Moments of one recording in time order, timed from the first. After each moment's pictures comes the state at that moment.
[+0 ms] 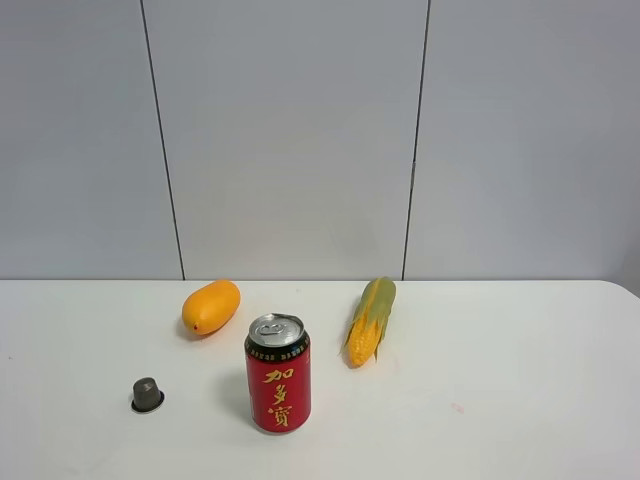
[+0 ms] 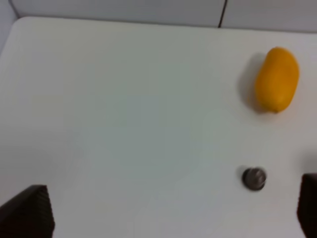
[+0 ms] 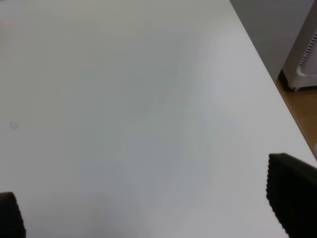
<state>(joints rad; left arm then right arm) 0.08 0.88 -1.00 -0.07 0.88 -0.03 0.03 0.00 -0.49 -0.08 1.08 0.01</state>
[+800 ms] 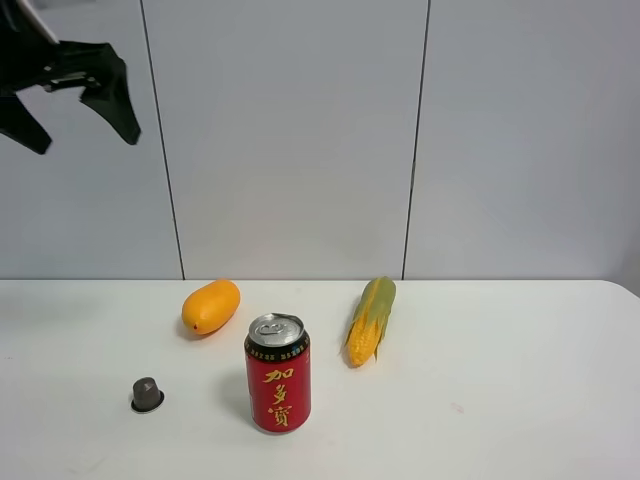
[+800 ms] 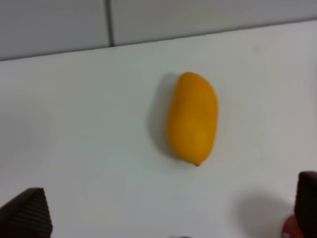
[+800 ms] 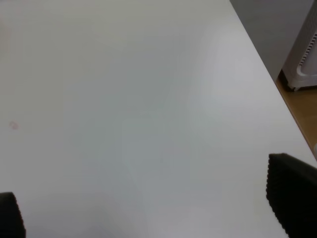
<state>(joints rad) -0.16 1.62 -1.47 -0.15 0.81 0.02 0.03 0.00 -0.49 -0.08 1.08 0.01</state>
